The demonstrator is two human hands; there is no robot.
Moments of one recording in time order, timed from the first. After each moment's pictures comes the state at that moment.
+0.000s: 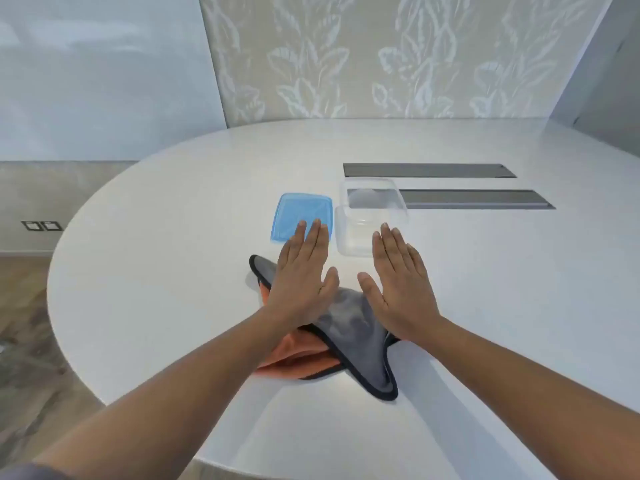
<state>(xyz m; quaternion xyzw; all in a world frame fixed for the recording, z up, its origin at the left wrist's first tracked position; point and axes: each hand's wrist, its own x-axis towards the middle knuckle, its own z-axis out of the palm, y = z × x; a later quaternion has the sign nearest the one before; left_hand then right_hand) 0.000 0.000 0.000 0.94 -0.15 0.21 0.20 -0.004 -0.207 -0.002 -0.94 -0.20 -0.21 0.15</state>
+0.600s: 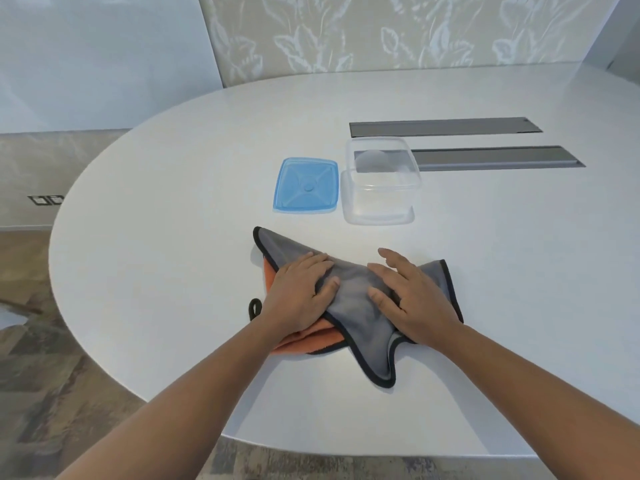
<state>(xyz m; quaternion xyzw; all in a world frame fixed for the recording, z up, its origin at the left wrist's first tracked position) -0.018 0.020 -0.058 0.96 -0.12 0.05 0.24 -0.019 -0.232 -0.061 -0.94 -0.24 -0.07 0.25</state>
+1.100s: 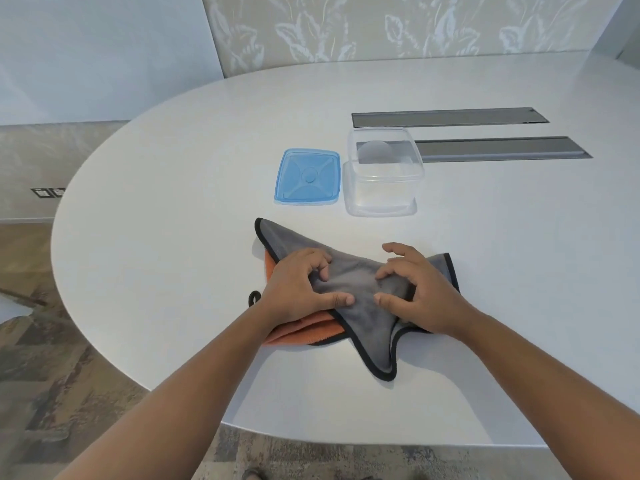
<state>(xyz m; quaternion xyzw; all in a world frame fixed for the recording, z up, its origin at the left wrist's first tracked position) -0.027 0.030 -0.050 0.91 -0.13 0.03 0.40 -0.028 -0.242 -0.044 -0.88 -0.23 0.02 0.42</state>
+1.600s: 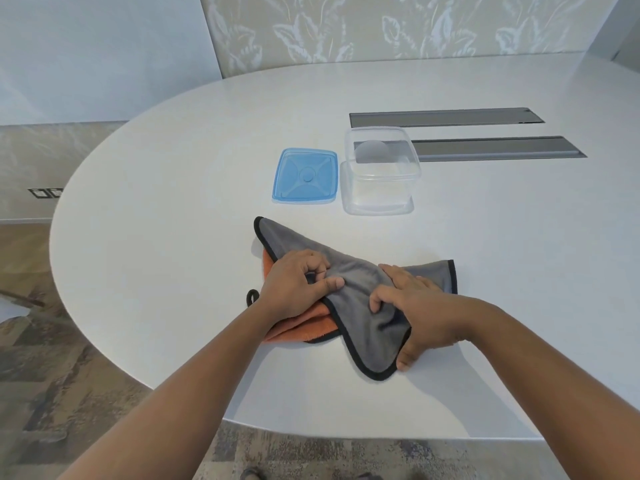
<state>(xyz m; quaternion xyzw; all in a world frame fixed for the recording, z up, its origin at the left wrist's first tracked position) -0.025 0.027 -0.051 0.90 -0.16 0.06 0.41 -0.044 -0.244 -0.010 -0.91 -0.28 0.28 0.15</state>
